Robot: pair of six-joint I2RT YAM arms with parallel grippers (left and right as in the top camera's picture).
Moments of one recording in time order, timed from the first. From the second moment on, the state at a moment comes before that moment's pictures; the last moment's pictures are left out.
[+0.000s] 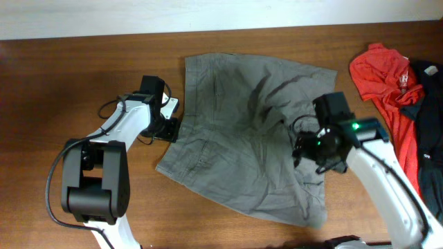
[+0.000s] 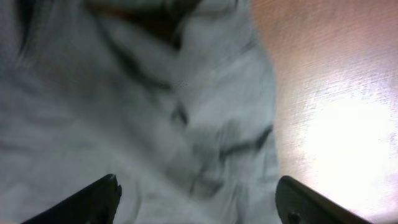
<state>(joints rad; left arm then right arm) -0.15 1.99 1.30 -0.74 0.08 0.14 0.11 1.38 1.08 -1.11 0.00 0.51</state>
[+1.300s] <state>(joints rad) -0.19 2.06 1.29 -0.60 0.47 0.23 -0.26 1.74 1.07 -0.94 -0.04 0.36</state>
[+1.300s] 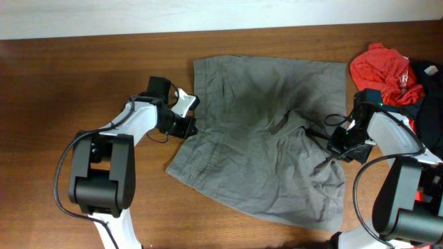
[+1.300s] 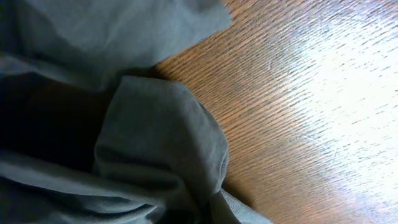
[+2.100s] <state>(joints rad) 0.10 2.04 1.34 -0.63 0.17 -0.09 -0.21 1.74 1.07 -0.72 -0.50 0.03</state>
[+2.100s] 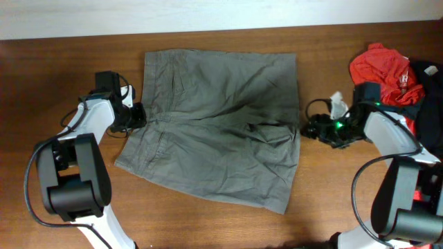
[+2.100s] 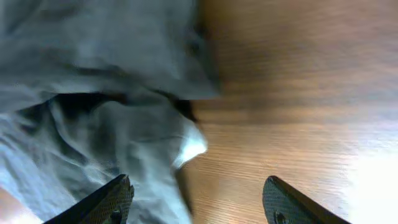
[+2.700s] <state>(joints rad) 0.11 2.07 1.39 -0.71 0.23 -0.04 -0.23 1.76 1.08 -0.78 -0.32 0.22</state>
